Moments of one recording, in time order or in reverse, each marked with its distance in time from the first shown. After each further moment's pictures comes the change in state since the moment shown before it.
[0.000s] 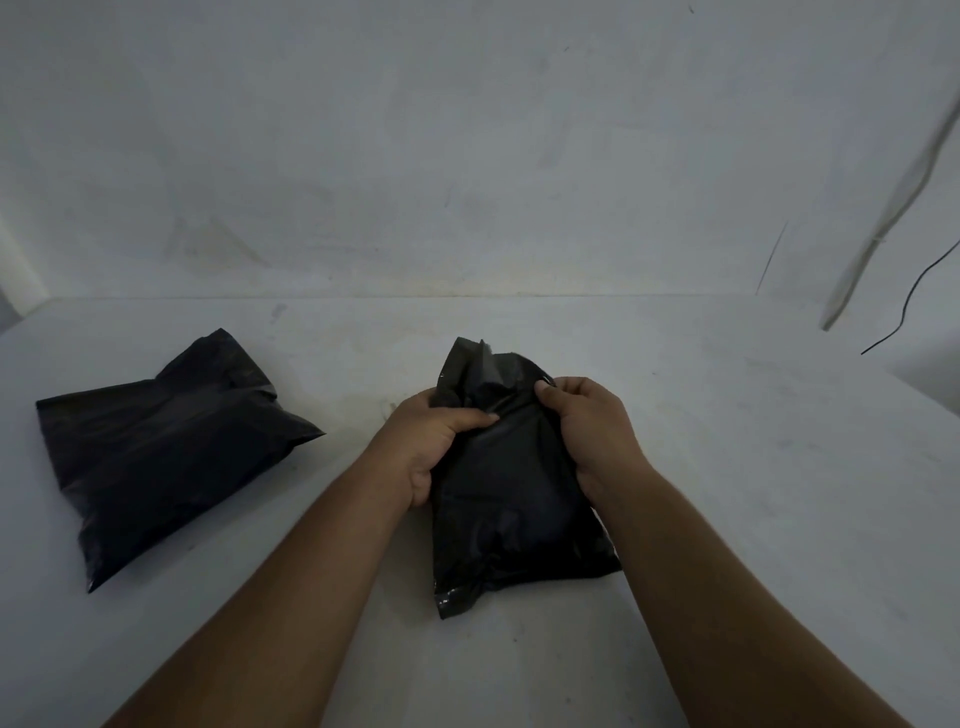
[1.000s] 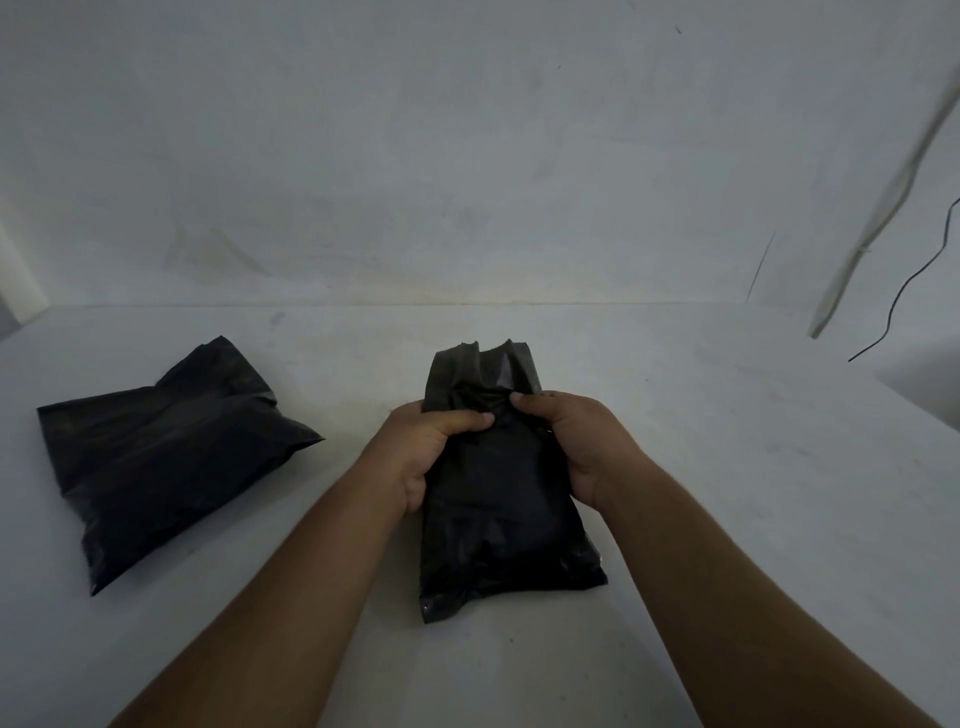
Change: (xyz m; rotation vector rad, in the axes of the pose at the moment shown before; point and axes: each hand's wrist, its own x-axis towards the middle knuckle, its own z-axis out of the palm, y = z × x) left_hand -0.012 0.004 0.000 -0.080 -0.021 -0.032; right_hand -0.005 -0.008 -0.002 0.095 -0.258 0.179
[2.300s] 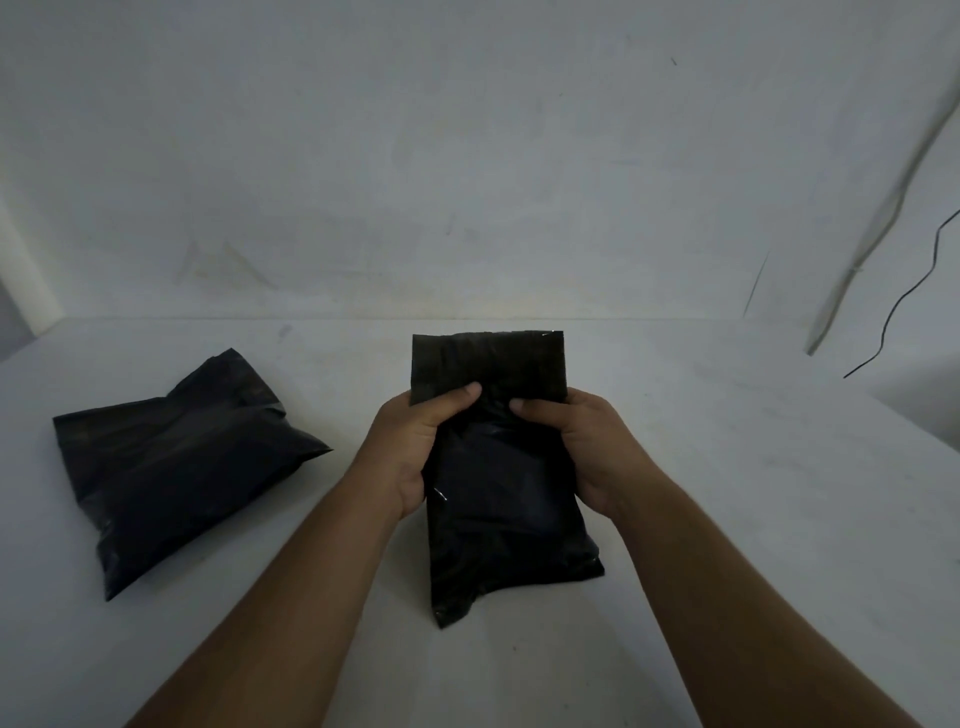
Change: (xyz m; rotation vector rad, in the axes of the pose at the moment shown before) left_hand -0.014 0.015 -0.002 -0.199 -0.011 0.155; right_hand -0.017 -0.012 0.000 -0.017 -0.124 -0.170
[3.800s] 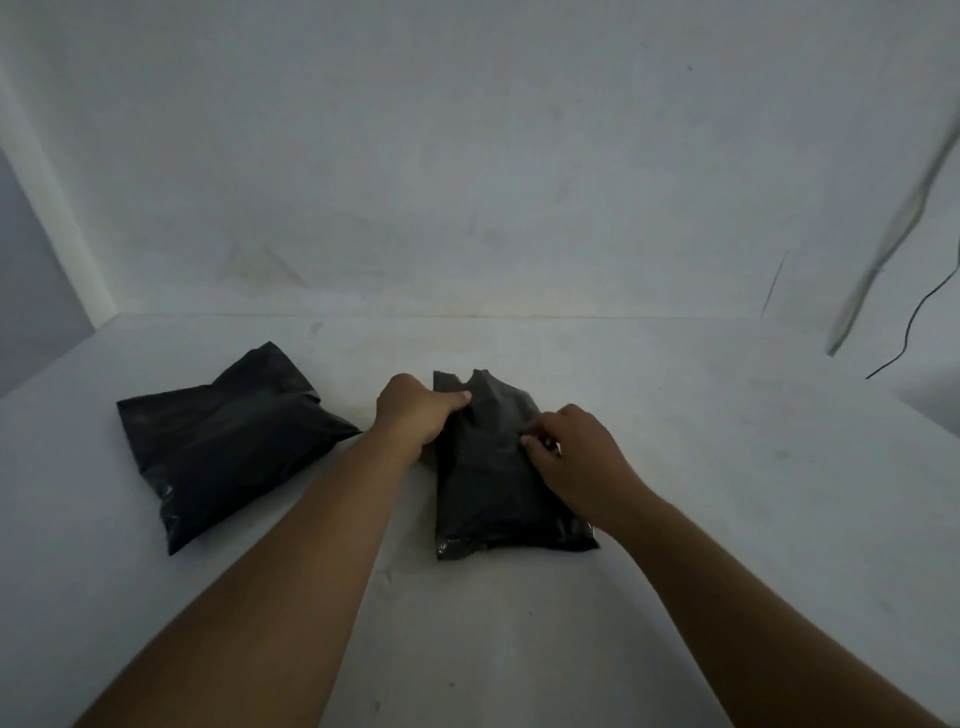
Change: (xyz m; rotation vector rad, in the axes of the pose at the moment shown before) left_hand 0.023 0.014 -0.016 0.851 0.365 0.059; right_hand -0.006 0.035 -0.005 -1.336 0.078 -0.392
